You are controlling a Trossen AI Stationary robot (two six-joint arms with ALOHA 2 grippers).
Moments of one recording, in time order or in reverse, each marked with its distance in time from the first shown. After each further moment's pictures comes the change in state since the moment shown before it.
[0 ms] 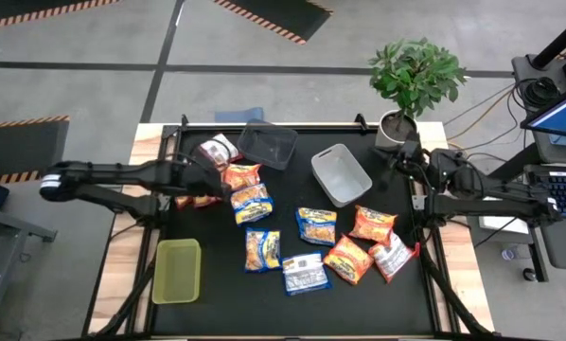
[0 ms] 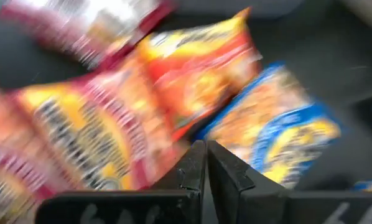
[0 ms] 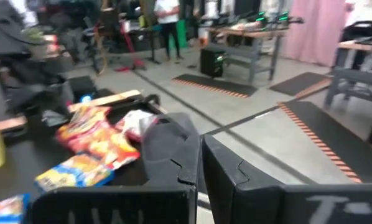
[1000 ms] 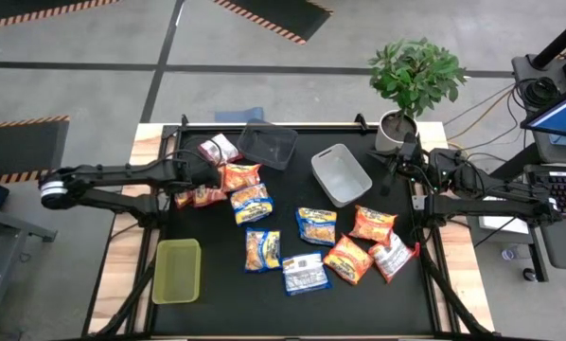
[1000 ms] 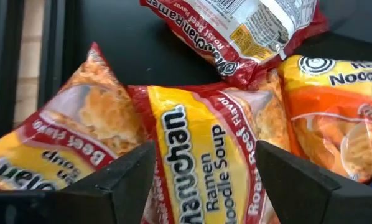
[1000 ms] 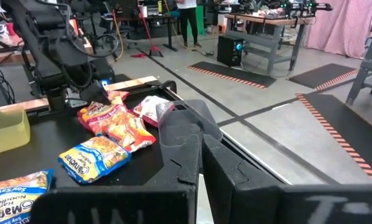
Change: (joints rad) left arm 0.218 0.006 -0.198 0.091 -0.133 -0.070; right arm 0.000 -0.006 0.016 -0.068 -0.066 0.000
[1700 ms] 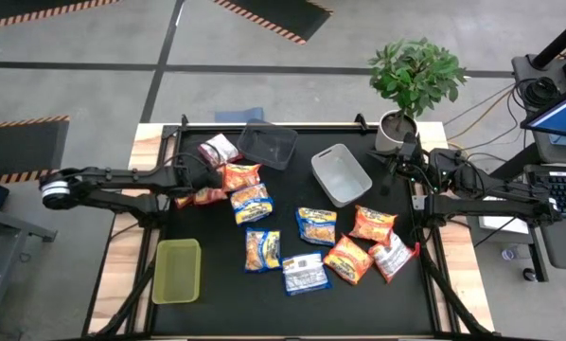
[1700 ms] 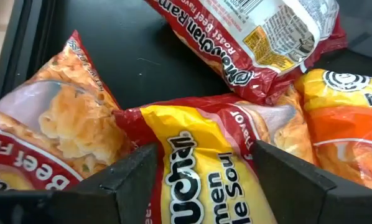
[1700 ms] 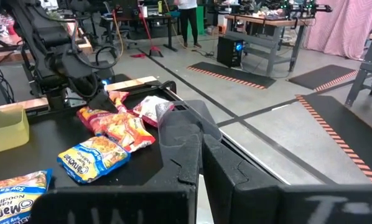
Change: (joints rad) left arm 0.022 0.023 -0.167 0.279 -0.056 -0.008; right arm 0.000 0.000 -0.001 0.002 0.000 -0.005
